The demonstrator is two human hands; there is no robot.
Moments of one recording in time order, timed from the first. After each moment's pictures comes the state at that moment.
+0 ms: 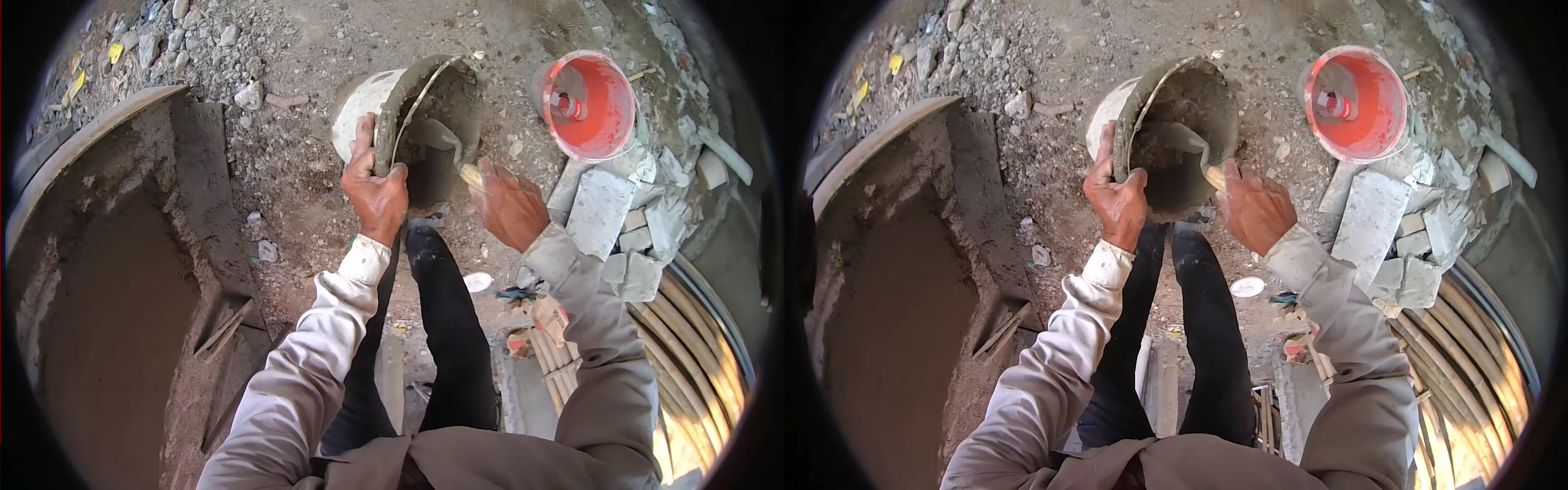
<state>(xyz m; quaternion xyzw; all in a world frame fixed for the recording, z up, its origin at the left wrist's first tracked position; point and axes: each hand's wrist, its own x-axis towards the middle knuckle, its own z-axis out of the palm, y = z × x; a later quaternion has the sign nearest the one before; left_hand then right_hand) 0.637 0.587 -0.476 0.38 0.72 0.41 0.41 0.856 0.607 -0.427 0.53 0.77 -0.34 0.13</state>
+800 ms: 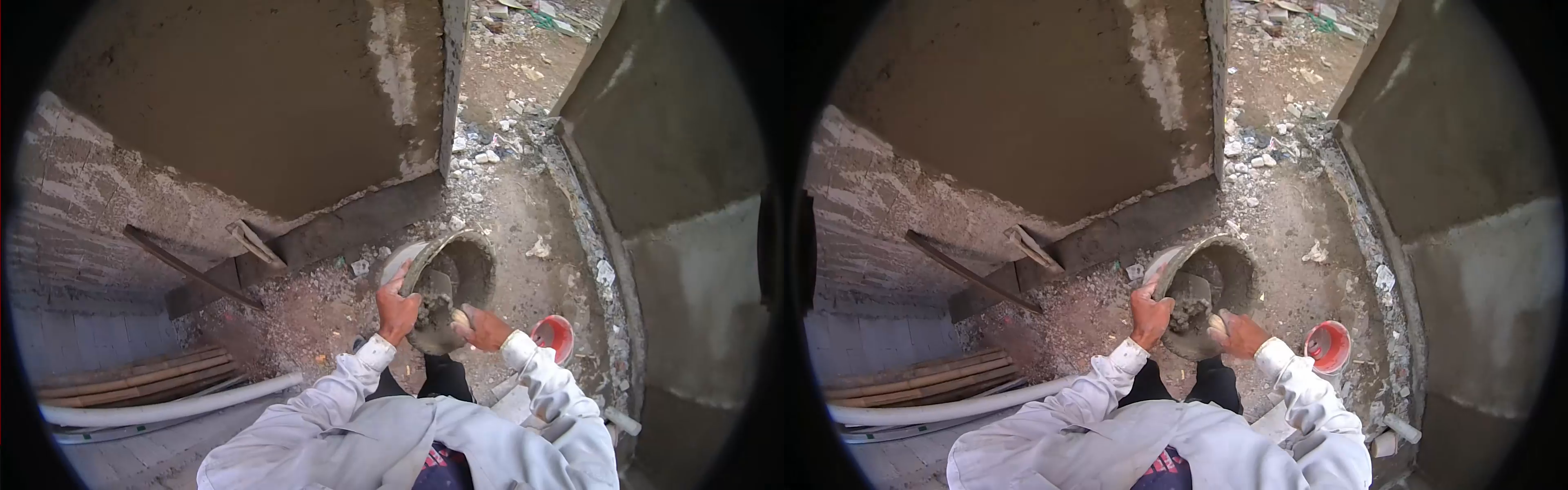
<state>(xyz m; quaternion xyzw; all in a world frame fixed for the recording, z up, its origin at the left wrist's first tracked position) 0.492 0.304 0.075 0.12 0.77 0.59 0.20 0.644 0.484 0.067 0.11 0.86 -0.45 0.19</state>
